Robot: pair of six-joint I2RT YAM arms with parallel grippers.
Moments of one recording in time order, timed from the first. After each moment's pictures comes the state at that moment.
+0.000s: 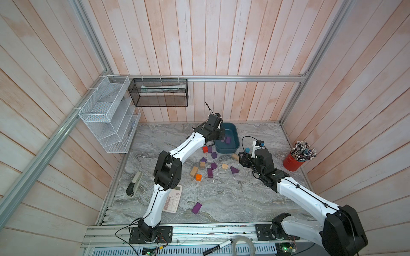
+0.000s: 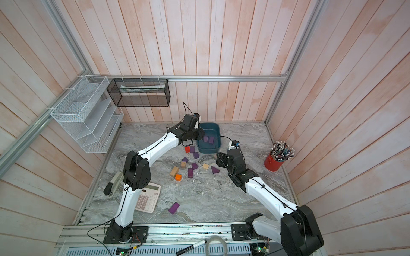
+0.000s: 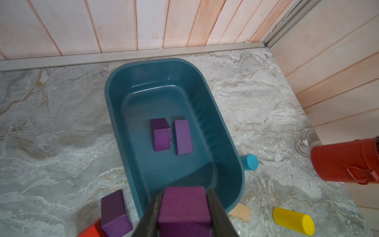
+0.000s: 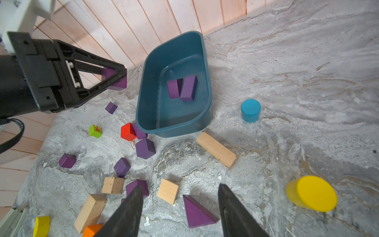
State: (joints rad) left arm -0.62 2.28 2.09 -0.51 0.07 -0.35; right arm 0.46 1.15 0.65 -0.02 0.11 0.60
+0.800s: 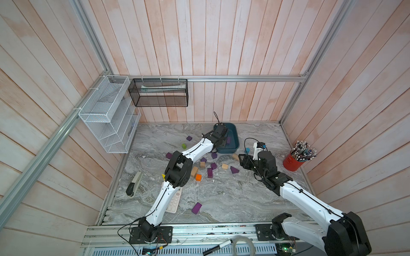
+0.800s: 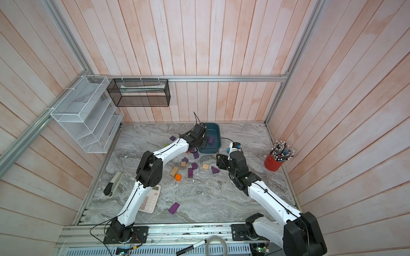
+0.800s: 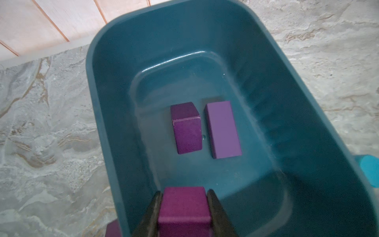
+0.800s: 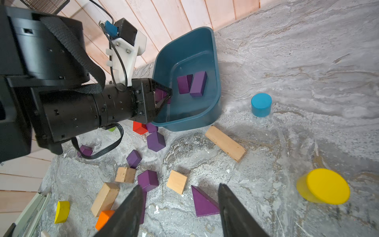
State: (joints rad) left arm -0.66 2.49 2.19 -0.51 -0.17 -0.21; right arm 0.44 1.09 0.61 0.00 0.04 0.60
